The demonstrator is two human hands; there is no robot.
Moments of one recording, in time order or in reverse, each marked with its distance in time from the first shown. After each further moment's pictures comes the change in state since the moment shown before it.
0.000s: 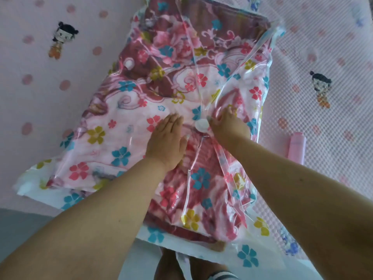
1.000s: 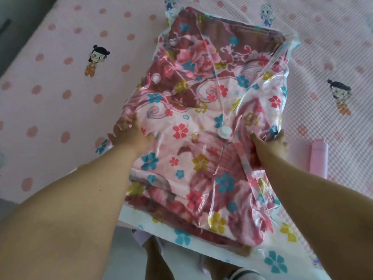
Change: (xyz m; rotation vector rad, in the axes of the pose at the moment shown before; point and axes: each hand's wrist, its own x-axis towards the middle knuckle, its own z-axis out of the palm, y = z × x) left_hand -0.011 -0.129 -0.058 0.026 -0.168 -0.653; right_hand -0.017 0.045 0.018 0.643 0.151 0.491
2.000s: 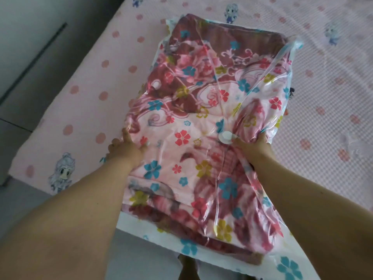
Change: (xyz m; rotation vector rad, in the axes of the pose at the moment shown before) left_hand 0.090 -0.231 -0.047 -0.089 -0.047 -0.259; right_hand -0.111 -0.140 0.202 -0.106 -0.232 -0.128
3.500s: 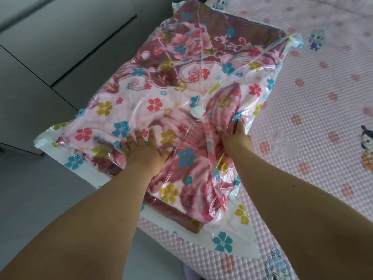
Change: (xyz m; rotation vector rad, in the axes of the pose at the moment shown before) left_hand 0.094 -0.122 -0.022 0.193 0.065 0.052; right_hand -0.032 -0.193 0.219 -0.265 -0.167 -0.219
